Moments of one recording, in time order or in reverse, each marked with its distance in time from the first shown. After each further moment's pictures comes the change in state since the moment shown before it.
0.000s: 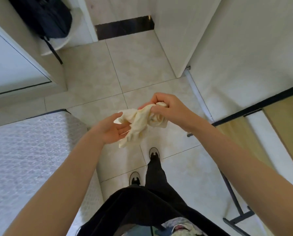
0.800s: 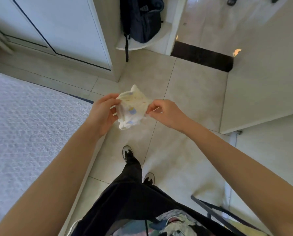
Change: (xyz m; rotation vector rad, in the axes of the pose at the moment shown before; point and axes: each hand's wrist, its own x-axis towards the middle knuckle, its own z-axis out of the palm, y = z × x) left_hand -0.008 0.158 -0.013 -0.362 0.449 0.740; right_hand 0.285 -0.044 -0.010 -0.495 -0.455 -0.198
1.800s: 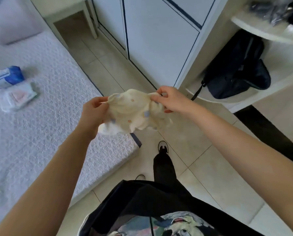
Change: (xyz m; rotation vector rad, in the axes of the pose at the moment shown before) left_hand 0.176 0.157 -0.234 0.016 0.672 0.097; right_hand 0.417 -0.216 0.069 -0.133 -0.511 -0.081
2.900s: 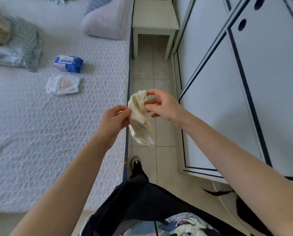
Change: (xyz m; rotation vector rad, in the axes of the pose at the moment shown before) left_hand 0.218 0.110 -0.003 -0.510 0.354 -0.010; right_hand 0.323 -0.201 -0.014 -0.072 -0.561 -0.314
